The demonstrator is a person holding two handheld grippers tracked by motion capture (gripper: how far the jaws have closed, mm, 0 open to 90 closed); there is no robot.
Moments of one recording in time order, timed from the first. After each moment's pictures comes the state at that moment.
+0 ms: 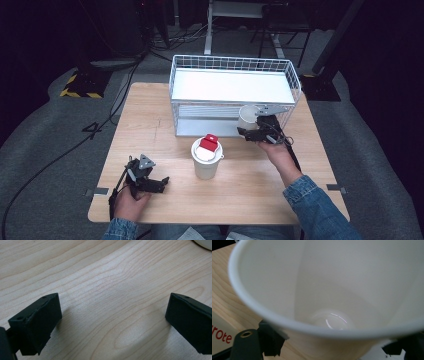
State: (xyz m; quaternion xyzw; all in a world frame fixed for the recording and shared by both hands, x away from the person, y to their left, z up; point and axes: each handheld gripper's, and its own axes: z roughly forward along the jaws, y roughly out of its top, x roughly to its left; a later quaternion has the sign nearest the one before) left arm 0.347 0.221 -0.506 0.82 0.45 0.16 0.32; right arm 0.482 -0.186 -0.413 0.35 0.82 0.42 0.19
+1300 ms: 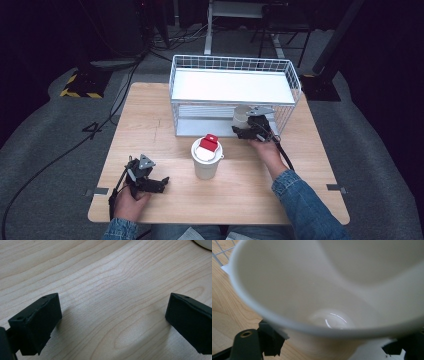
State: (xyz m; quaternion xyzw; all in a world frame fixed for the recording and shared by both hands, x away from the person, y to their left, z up) left arm 0.347 0.221 -0.506 0.82 0.45 0.16 0.32; right arm 0.515 -0.170 -0.456 0.36 0.81 0.40 0.22
